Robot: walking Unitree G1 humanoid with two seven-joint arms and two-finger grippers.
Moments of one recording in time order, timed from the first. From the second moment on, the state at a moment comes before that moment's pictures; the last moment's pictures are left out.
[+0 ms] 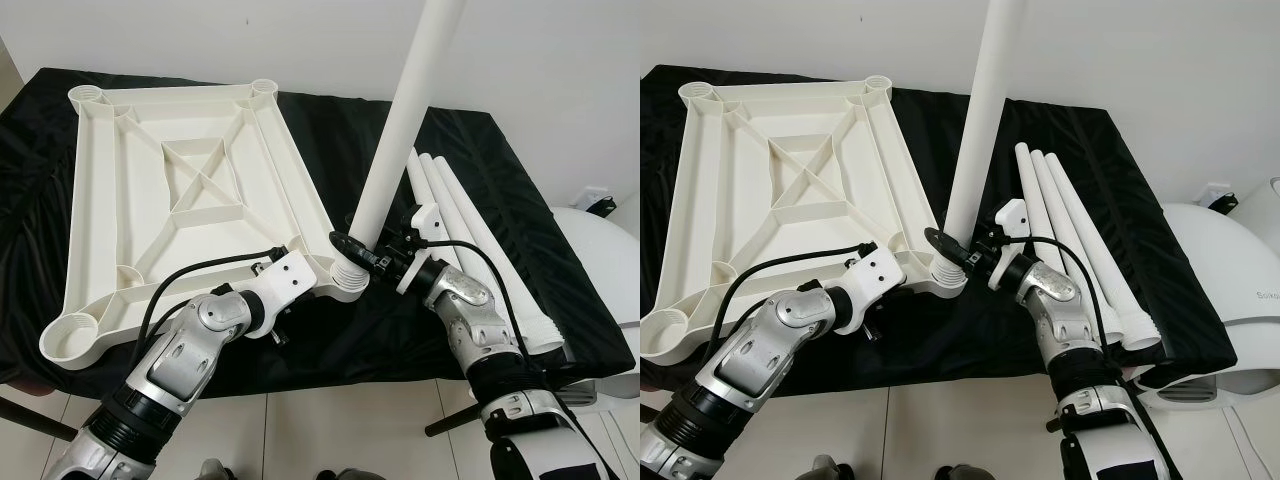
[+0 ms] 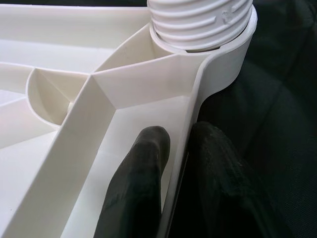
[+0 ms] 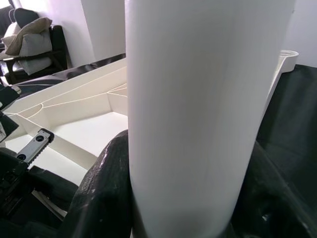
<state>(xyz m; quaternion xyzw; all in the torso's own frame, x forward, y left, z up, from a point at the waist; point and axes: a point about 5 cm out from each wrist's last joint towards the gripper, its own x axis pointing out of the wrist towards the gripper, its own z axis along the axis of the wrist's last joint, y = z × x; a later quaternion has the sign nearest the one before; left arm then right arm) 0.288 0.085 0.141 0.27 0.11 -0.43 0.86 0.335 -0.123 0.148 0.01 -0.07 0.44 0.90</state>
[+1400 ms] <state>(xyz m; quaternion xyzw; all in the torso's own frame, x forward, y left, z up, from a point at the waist) 0.282 0.076 0.143 0.25 0.11 -0.43 0.86 0.314 -0.126 0.142 -0.02 -0.12 0.41 0.90</state>
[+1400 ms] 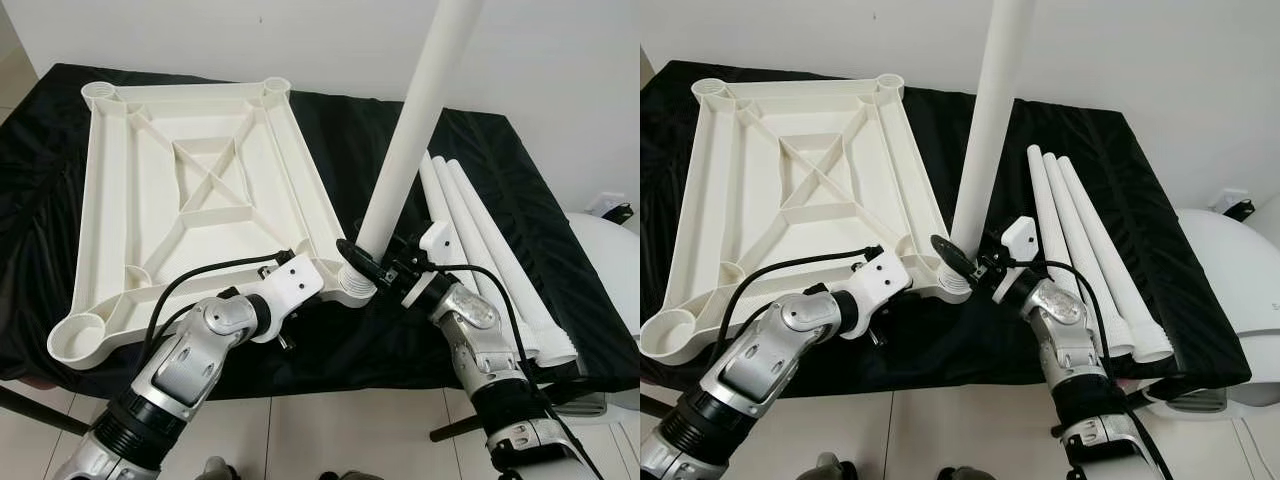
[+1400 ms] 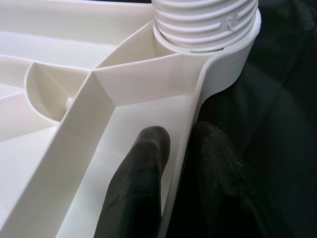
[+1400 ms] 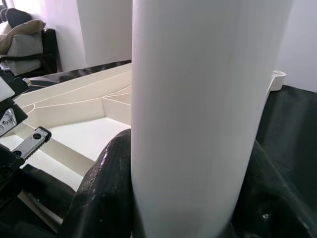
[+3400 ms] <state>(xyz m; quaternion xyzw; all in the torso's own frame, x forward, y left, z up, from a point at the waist) 0.287 0.065 0.148 0.21 0.11 -0.41 0.88 0.295 -0.112 0.148 0.01 -0.14 0.24 0.96</state>
